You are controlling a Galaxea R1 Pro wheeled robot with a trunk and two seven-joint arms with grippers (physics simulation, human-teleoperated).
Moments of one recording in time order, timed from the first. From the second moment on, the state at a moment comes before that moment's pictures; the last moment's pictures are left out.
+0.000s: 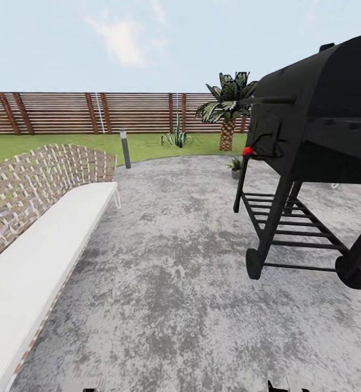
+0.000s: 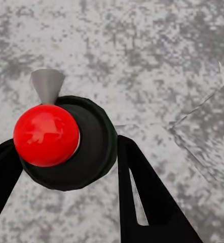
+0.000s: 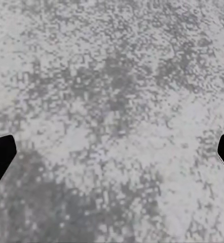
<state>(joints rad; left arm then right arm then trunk) -0.37 0.09 0.37 -0.12 -0.30 -0.30 -0.14 -0.35 -0.04 -0.92 -0.23 0.82 -0.37 0.01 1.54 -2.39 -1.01</state>
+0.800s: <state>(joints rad) -0.37 0.09 0.37 -0.12 -0.30 -0.30 -0.14 -0.35 -0.04 -0.92 -0.23 0.82 -0.37 0.01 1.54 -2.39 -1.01</state>
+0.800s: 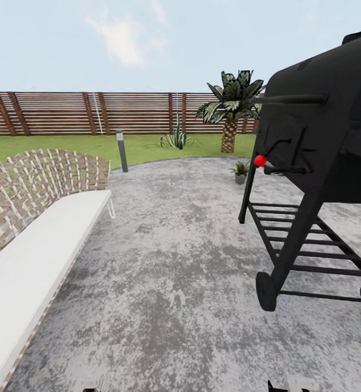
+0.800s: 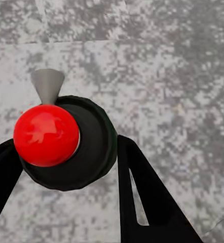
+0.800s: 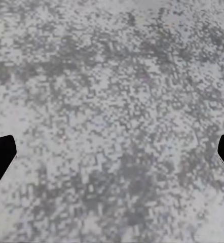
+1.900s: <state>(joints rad) -0.37 0.09 0.37 -0.12 -0.30 -0.30 -0.14 -0.35 -0.04 -0.92 -0.23 0.82 -0.37 0.01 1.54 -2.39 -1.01</state>
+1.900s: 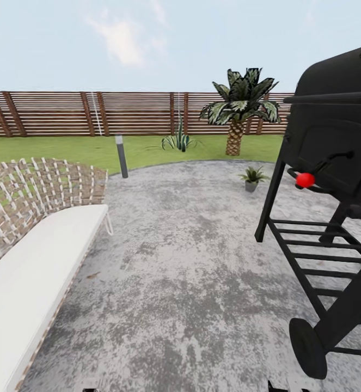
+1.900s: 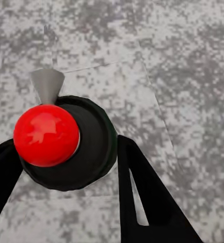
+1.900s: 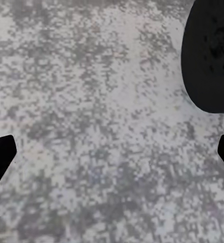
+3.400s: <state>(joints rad) -0.37 0.09 0.37 -0.12 -0.30 -0.30 -0.14 -0.35 -0.04 -0.92 -0.23 0.82 -0.37 0.01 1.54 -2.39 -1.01</state>
